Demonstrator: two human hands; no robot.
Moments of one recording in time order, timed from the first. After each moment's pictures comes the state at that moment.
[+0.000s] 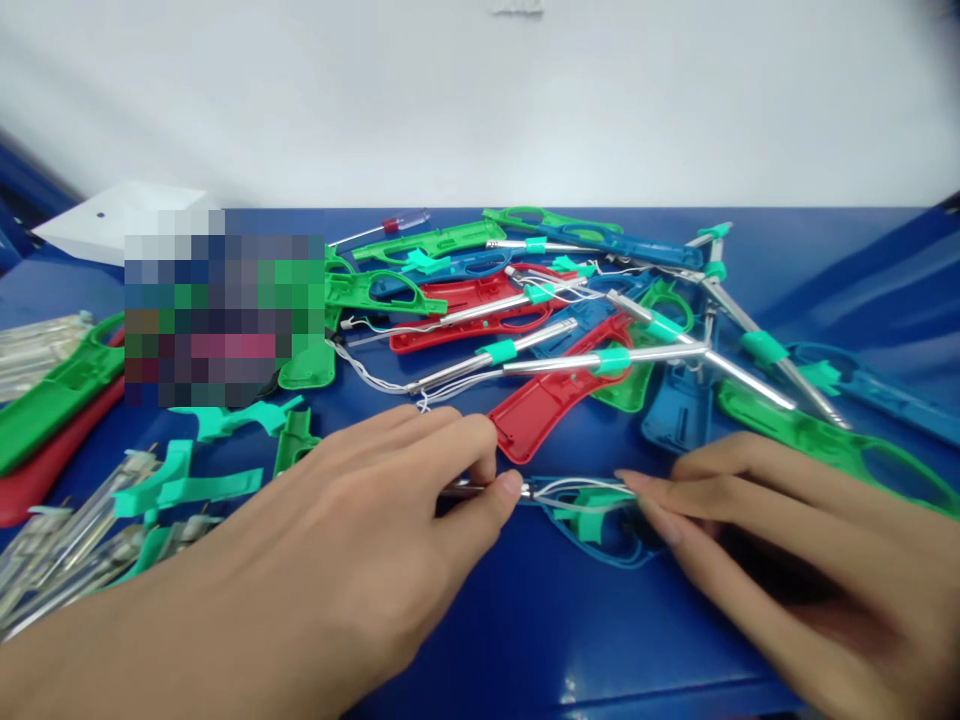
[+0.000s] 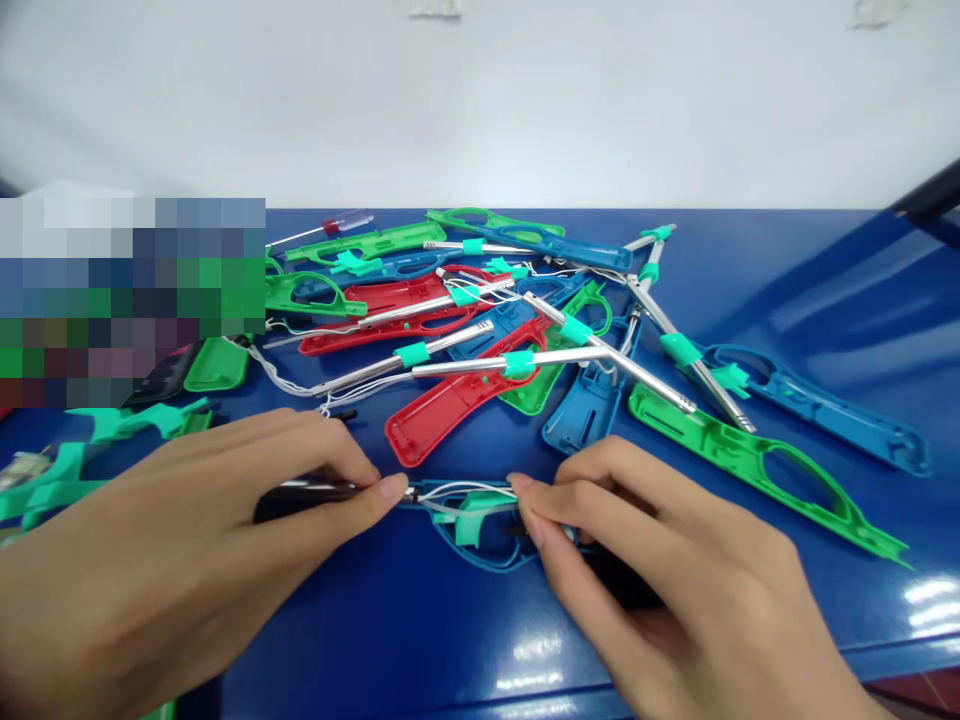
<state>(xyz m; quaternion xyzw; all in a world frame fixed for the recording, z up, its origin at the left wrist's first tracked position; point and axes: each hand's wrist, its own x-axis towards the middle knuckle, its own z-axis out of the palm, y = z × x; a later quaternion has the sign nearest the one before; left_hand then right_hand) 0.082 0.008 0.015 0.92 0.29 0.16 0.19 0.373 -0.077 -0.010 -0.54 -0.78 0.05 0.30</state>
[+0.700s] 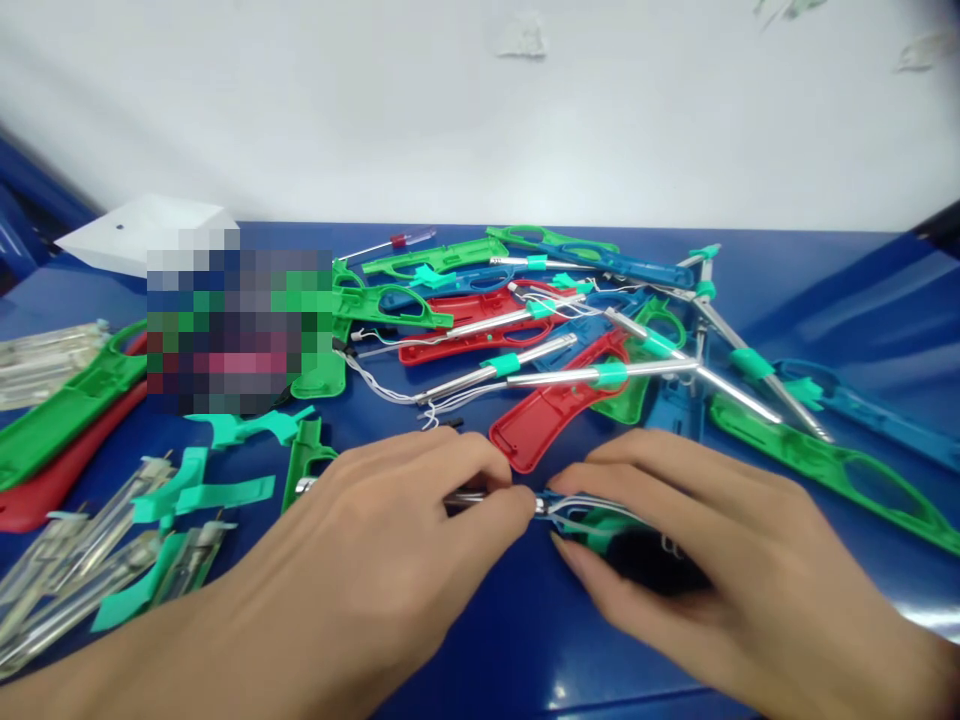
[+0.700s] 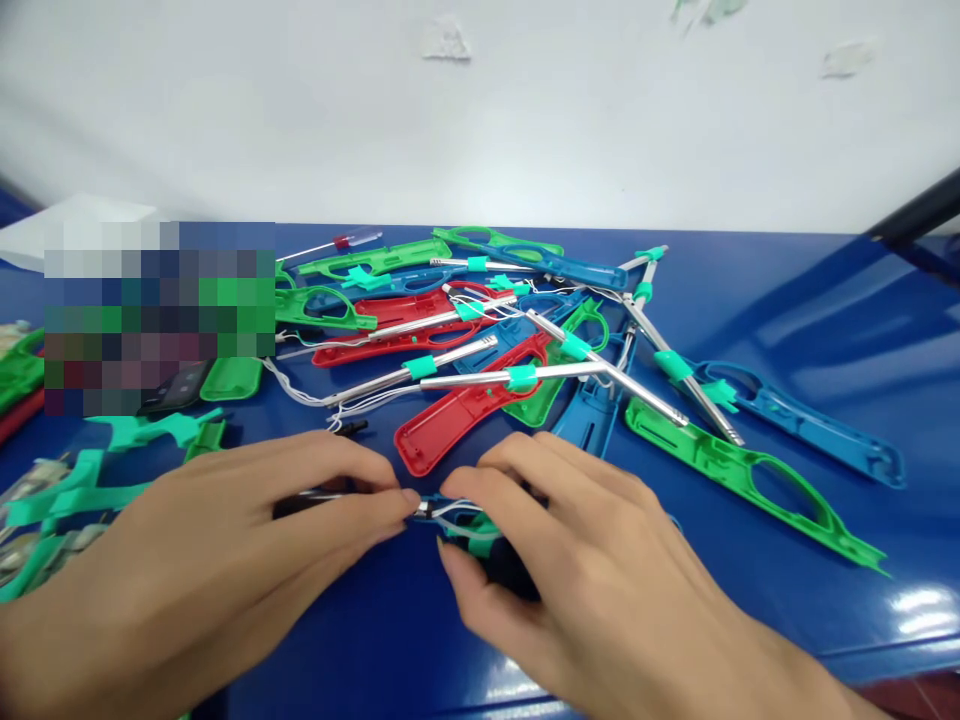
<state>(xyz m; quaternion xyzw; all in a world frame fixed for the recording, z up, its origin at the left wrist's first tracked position) 0.080 0.004 0.009 0.94 0.23 0.21 0.15 0.341 -0.048 0.005 -0.45 -0.85 0.09 0.26</state>
